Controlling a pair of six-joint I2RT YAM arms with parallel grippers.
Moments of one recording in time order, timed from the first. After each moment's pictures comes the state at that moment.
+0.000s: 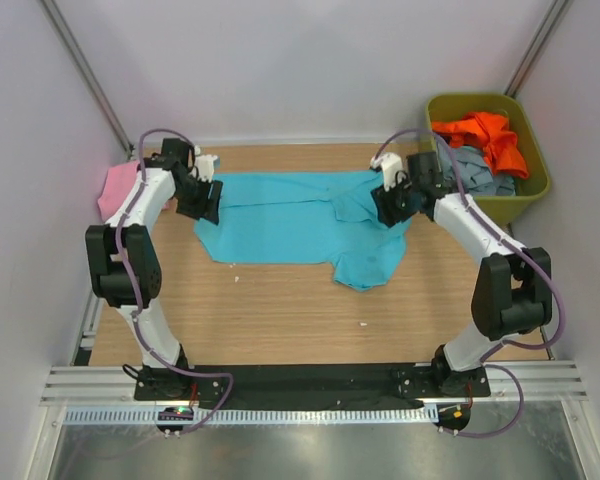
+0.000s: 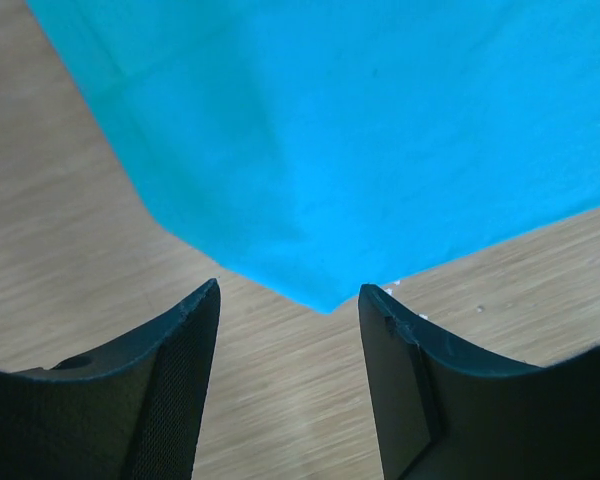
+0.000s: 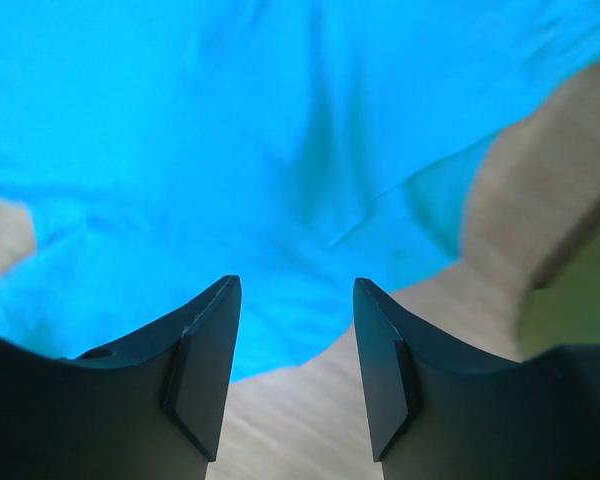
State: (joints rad) left arm -0.02 1.86 1.63 -0.90 0.27 0.24; right arm 0.16 1.62 1.30 -0.49 -0.26 -0.38
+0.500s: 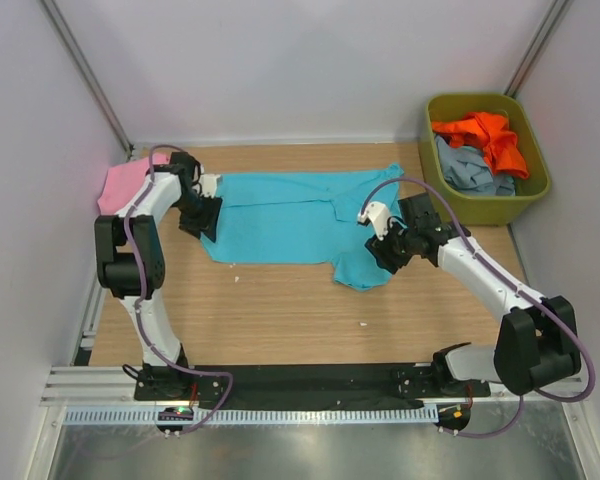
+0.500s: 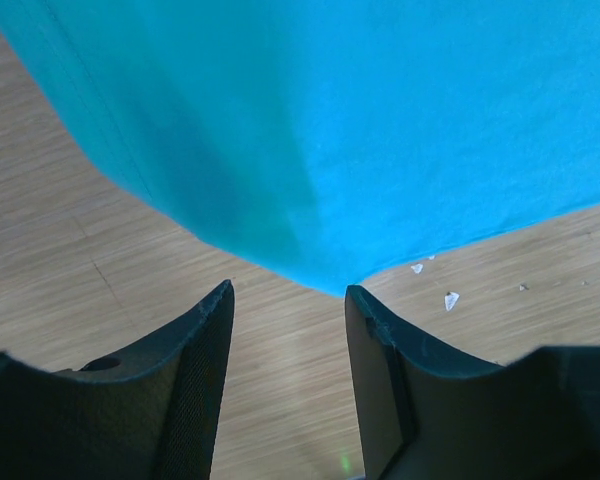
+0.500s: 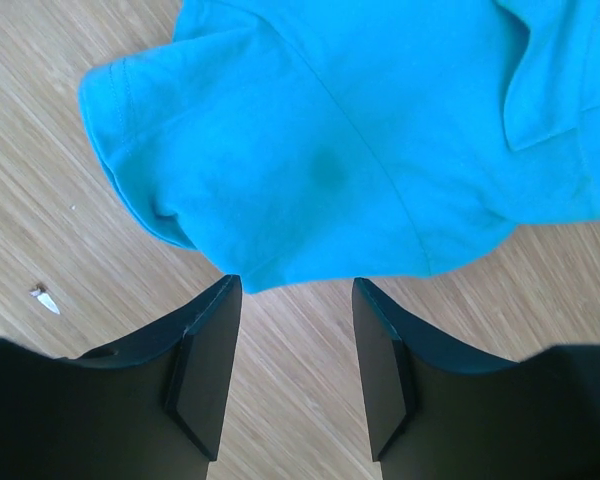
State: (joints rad) left arm -0.02 1.95 1.52 -0.92 0.22 0.23; right arm 0.31 1.31 0.90 -0.58 -0.27 -0.58
